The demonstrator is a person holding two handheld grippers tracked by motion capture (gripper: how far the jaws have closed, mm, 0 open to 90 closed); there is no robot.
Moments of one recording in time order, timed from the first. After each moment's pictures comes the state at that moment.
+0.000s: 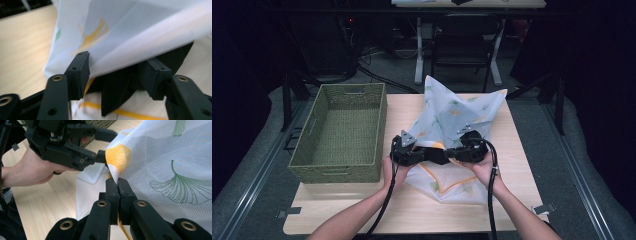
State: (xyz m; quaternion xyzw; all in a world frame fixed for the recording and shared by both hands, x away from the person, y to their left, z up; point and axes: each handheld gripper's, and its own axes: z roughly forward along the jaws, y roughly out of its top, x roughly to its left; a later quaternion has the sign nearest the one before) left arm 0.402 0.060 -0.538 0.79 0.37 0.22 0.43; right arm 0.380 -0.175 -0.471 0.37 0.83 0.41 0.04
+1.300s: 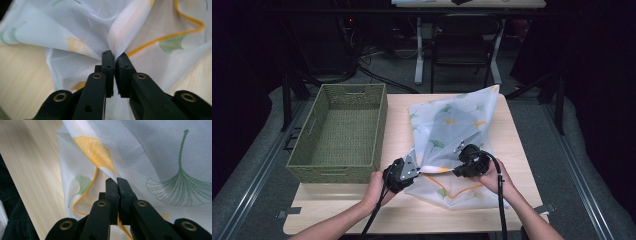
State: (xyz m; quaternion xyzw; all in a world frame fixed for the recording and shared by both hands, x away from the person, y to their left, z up) left arm 0.326 0.075 -0.527 0.91 0.18 0.19 0.34; right arm 0.358 -0.178 -0.491 0.31 0.91 0.26 0.03
